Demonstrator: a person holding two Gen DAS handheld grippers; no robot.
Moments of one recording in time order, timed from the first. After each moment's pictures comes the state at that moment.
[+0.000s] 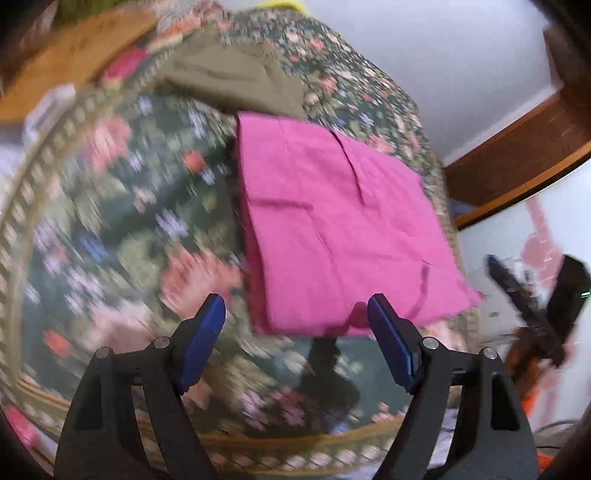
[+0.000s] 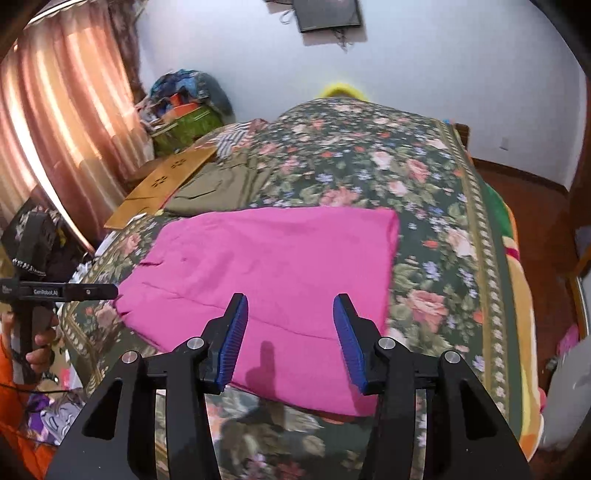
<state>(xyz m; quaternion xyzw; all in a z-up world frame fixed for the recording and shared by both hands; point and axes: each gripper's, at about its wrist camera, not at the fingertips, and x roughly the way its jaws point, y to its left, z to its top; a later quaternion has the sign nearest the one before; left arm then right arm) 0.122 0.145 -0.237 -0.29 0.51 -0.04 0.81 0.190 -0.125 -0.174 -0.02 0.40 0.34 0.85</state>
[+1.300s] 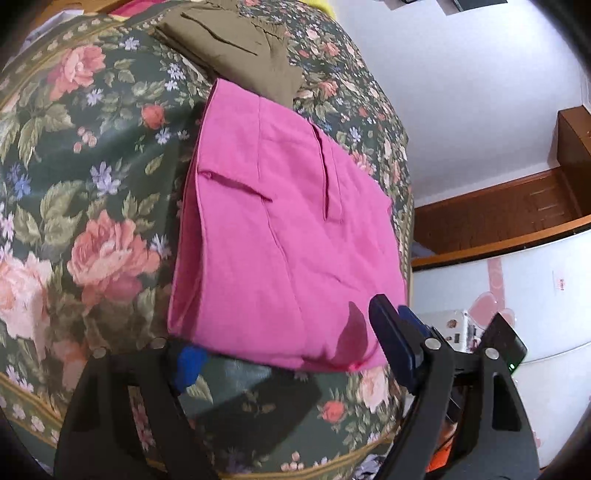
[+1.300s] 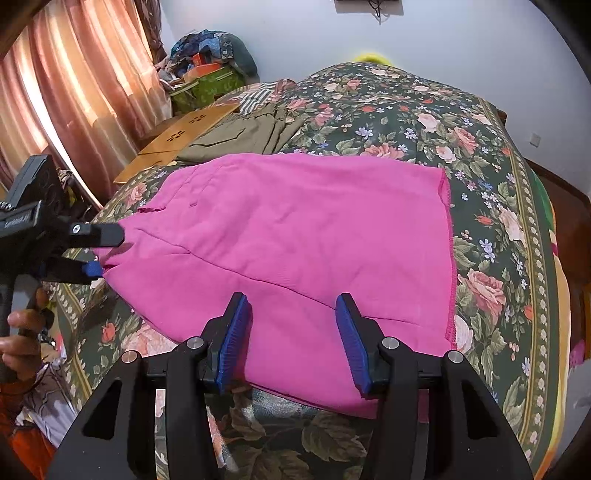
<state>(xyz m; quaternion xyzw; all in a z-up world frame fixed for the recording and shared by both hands) 0.145 0.129 -0.252 -0.42 0.47 -0.03 0.77 0.190 -0.093 -0.218 -0.07 0.44 0.37 0.82</state>
